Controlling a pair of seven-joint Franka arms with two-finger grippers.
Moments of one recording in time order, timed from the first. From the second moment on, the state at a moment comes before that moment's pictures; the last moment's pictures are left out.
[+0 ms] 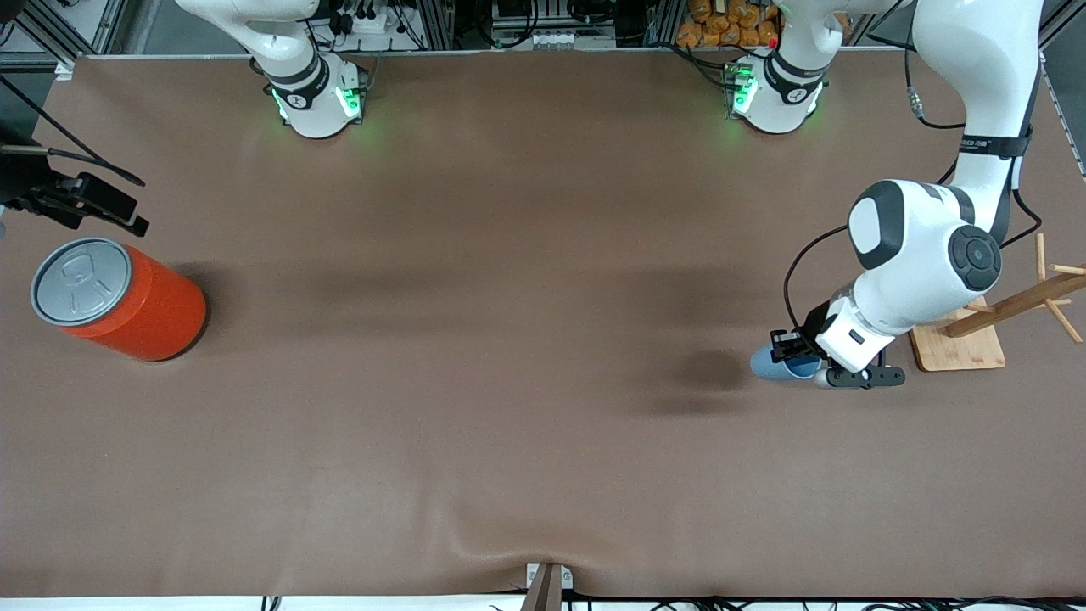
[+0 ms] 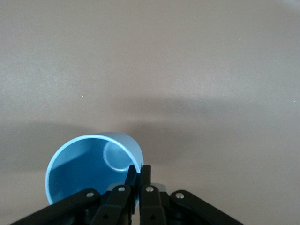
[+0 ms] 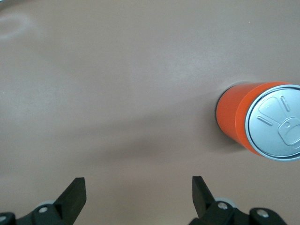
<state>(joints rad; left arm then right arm) -0.06 0.34 -0.12 -1.89 -0.24 2.31 -0.07 -0.06 -0.05 0.03 -1.62 0.09 1.58 0.13</state>
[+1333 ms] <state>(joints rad) 0.06 0.35 -0.19 -1.98 0.06 2.29 -0.20 -0.01 -0.05 0.03 -1.62 -0.03 1.55 0.13</state>
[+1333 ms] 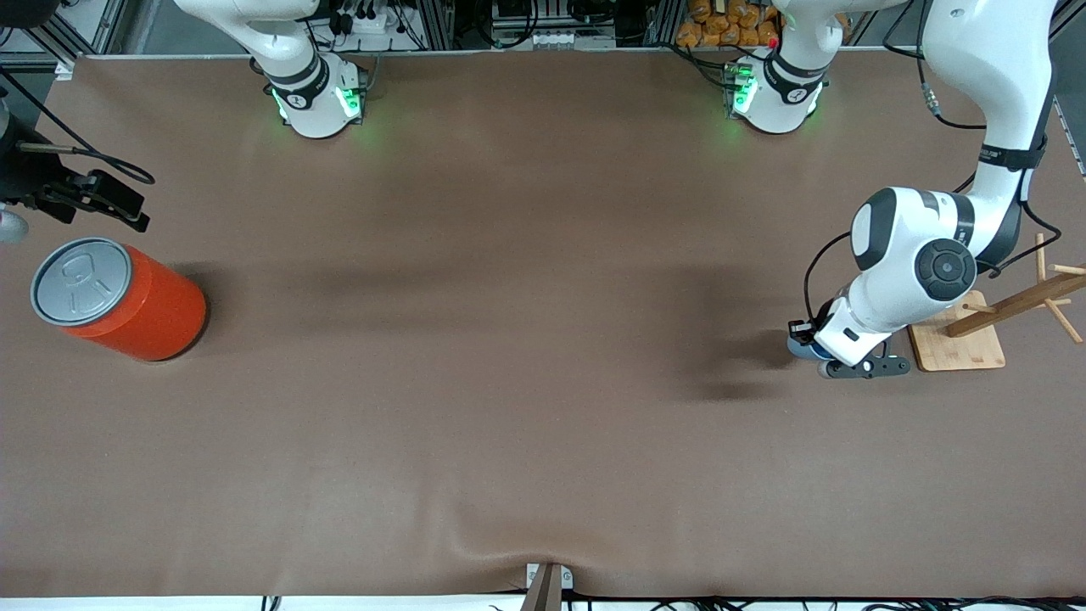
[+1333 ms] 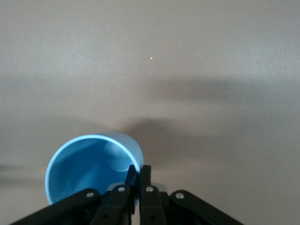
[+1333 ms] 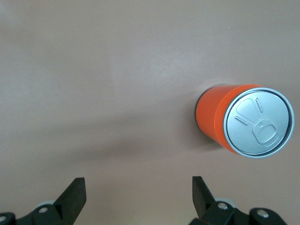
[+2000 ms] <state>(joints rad) 0.07 0.33 -0.19 -1.96 0.06 2.25 -0.22 -0.01 -0.05 0.02 -1.61 -0.04 1.54 0.14</state>
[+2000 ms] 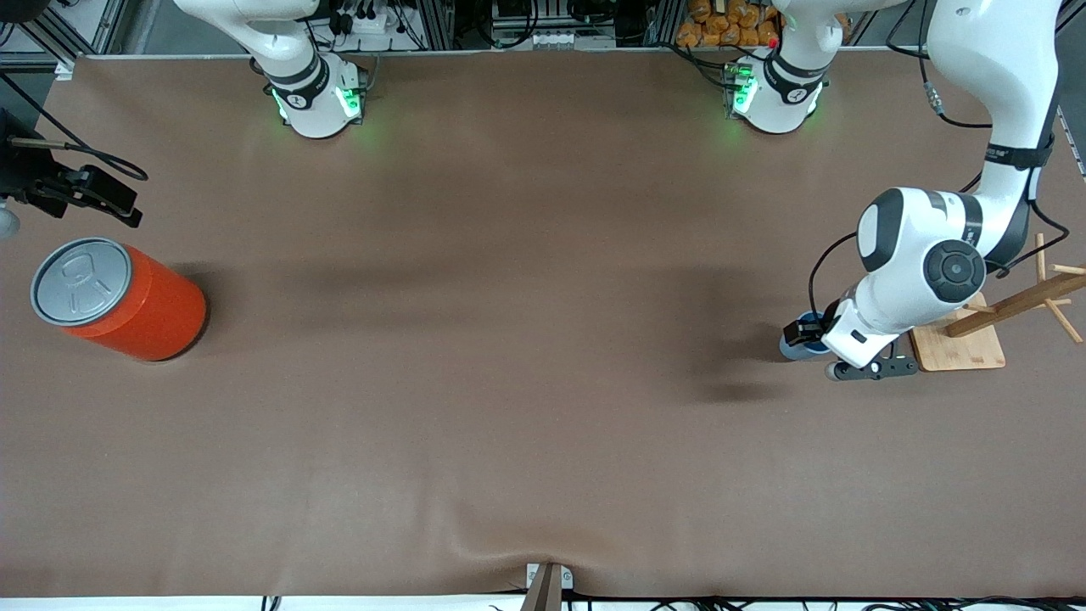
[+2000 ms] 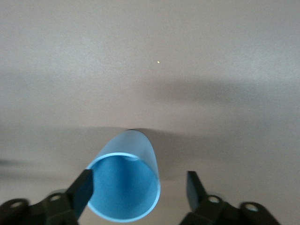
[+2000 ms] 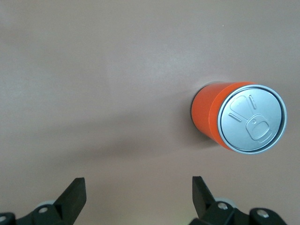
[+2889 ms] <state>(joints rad) 0.07 0.18 -0.18 -1.57 0.07 1.69 -0.22 -0.01 -0.05 0.02 -1.61 -0.04 1.52 0.14</state>
